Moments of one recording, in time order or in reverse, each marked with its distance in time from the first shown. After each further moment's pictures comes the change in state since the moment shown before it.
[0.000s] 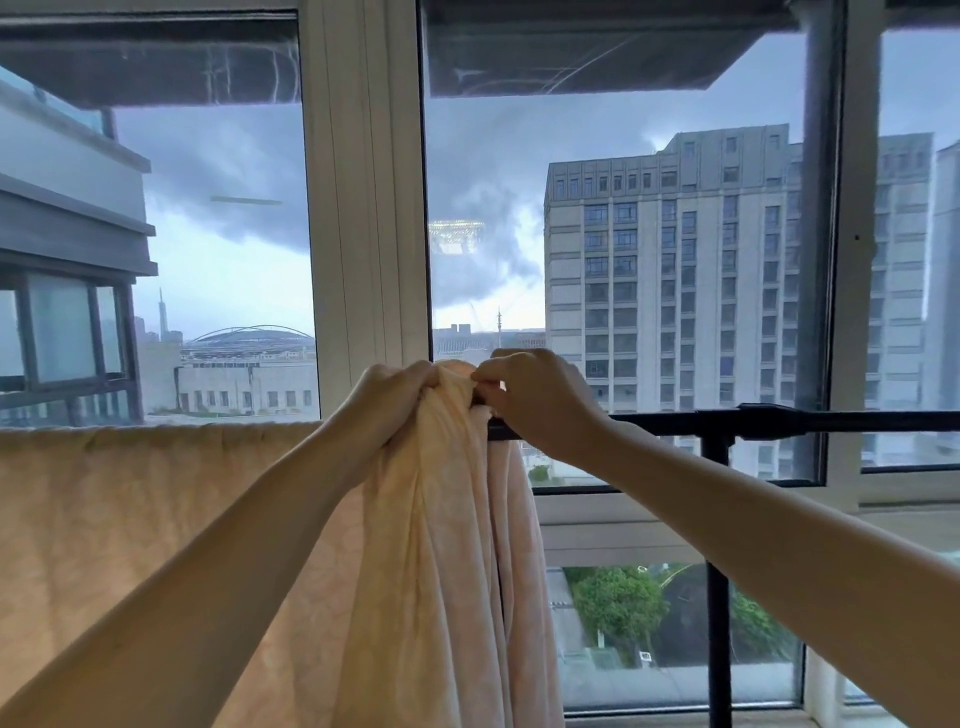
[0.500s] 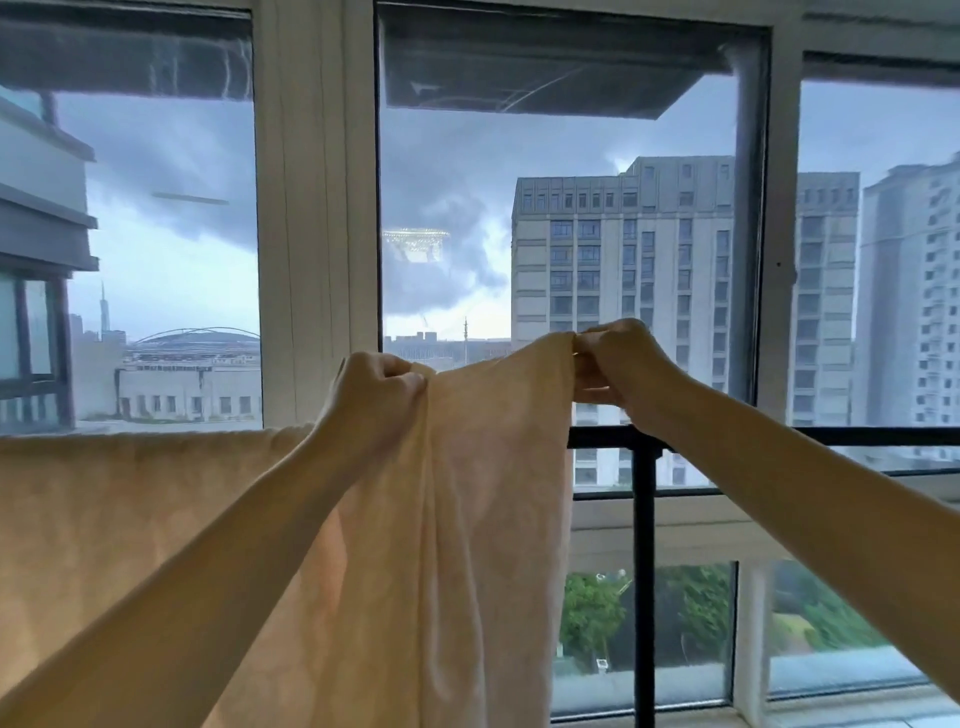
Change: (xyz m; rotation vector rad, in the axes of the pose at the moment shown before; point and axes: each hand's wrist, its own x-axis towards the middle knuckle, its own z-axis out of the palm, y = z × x) left_hand -0.005 0.019 0.044 0.113 0.186 0.323; right_hand -0.025 0.062 -0.096 0.822 0.134 0.893
